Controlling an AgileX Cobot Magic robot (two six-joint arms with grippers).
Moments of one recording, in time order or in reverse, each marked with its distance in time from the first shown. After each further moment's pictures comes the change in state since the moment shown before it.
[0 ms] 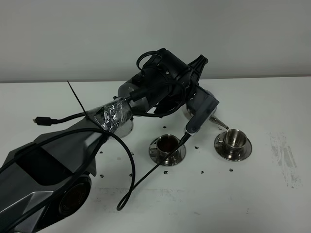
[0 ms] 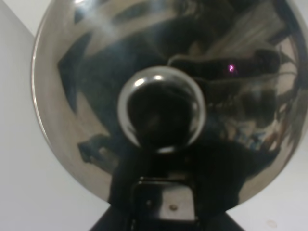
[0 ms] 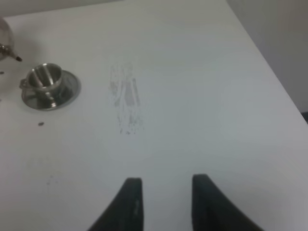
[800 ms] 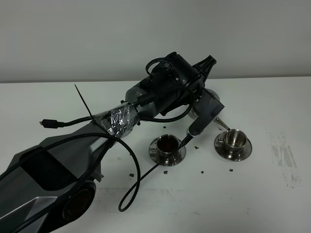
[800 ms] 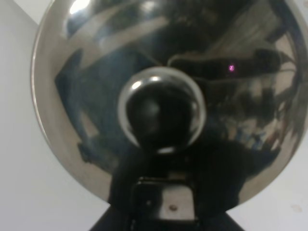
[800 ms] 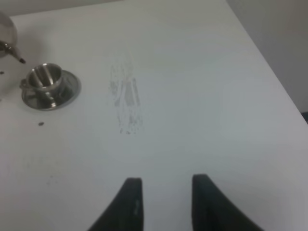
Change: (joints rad) left arm -0.036 0.003 0.000 0.099 -0.019 -0.006; right arm 0.000 0.000 0.000 0.000 0.000 0.000
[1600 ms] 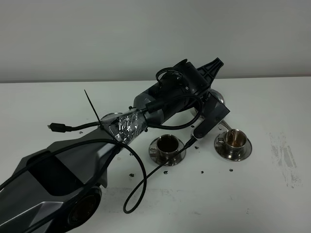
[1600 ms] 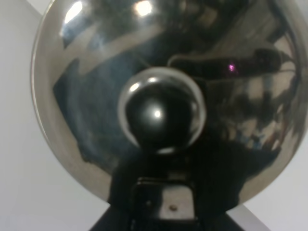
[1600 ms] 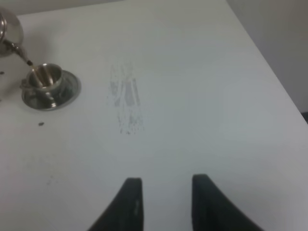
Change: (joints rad) left arm -0.034 0.012 0.000 0.102 -0.026 -0.044; right arm 0.000 0.000 0.000 0.000 0.000 0.000
